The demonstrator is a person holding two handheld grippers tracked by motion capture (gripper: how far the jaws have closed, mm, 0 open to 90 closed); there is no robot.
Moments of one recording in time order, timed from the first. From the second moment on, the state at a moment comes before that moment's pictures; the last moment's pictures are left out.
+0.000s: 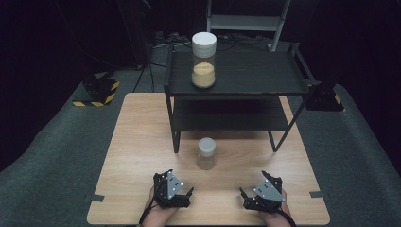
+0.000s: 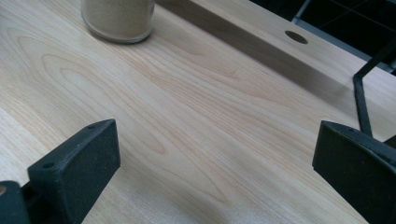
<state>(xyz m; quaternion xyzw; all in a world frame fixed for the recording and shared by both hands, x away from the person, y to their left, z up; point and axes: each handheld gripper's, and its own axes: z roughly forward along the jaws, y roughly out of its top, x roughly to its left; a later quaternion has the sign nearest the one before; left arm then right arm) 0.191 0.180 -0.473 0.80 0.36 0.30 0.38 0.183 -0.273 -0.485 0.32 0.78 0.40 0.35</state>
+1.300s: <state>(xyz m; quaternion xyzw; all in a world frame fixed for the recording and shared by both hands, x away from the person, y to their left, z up) 0.189 0.179 -0.473 0.80 0.35 0.31 0.38 0.171 -0.294 -0.476 0.32 0.75 0.46 0.36</state>
